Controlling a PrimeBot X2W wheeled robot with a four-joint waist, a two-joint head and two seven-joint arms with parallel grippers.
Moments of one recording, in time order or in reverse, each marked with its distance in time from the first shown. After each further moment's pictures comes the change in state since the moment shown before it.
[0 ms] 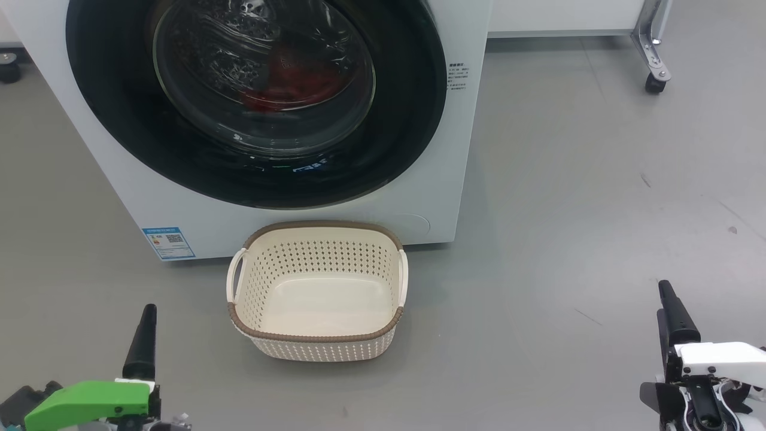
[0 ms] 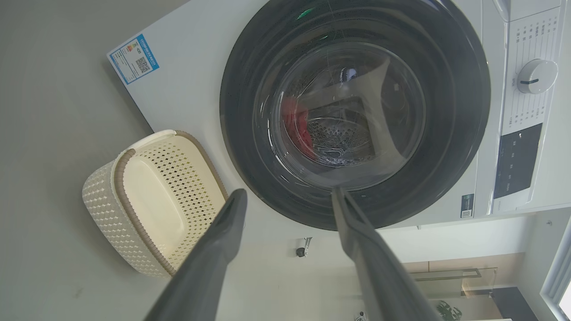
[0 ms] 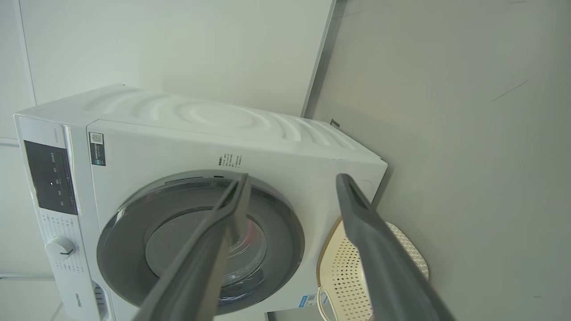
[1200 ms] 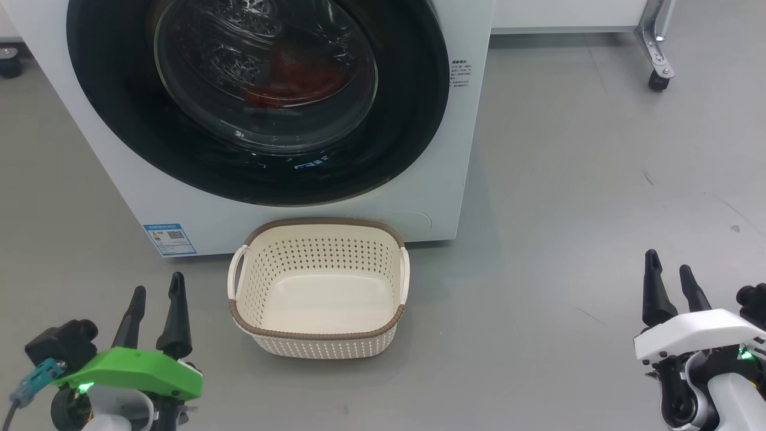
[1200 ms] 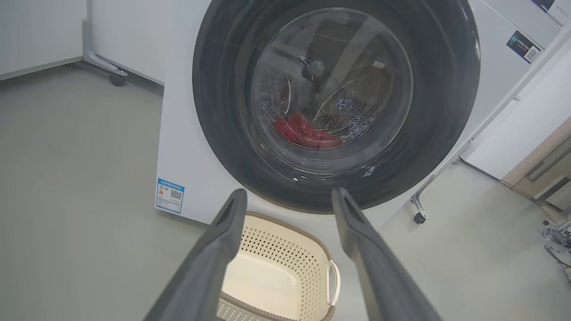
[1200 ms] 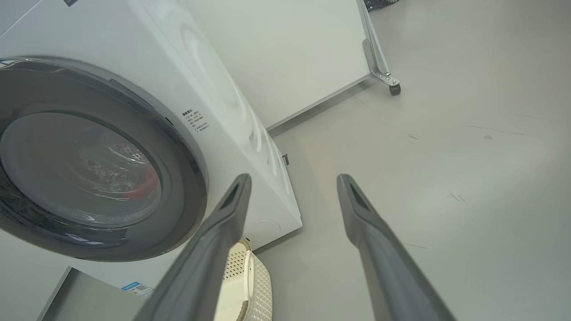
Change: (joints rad) left arm -0.050 0.100 -0.165 -0.059 0.700 0.075 -0.140; right arm -0.045 -0.130 0.185 -0.031 -0.675 -0.098 -0.146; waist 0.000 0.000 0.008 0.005
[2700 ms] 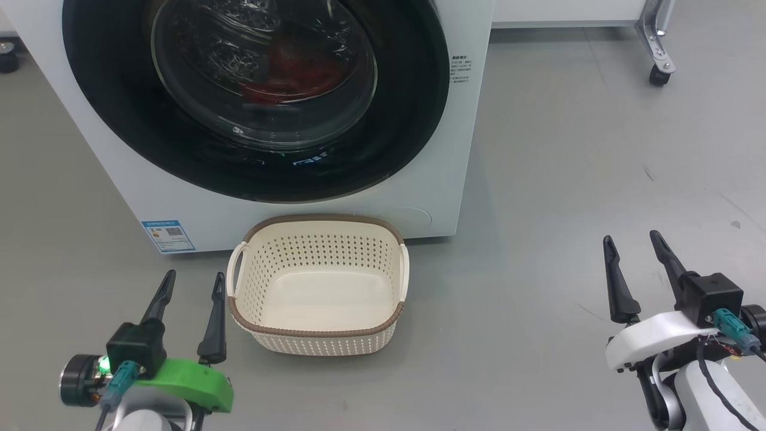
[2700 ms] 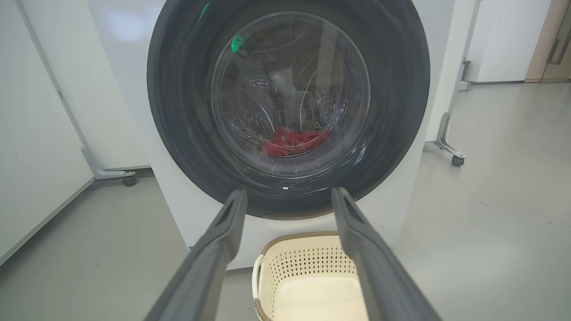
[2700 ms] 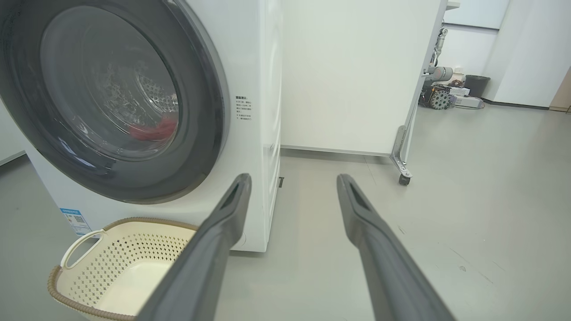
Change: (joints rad) left arm -0.027 -0.014 -0.065 0.058 0.488 0.058 -0.135; right arm -0.046 -0.037 0.109 0.023 -0.472 -0.070 -0.131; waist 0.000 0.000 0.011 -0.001
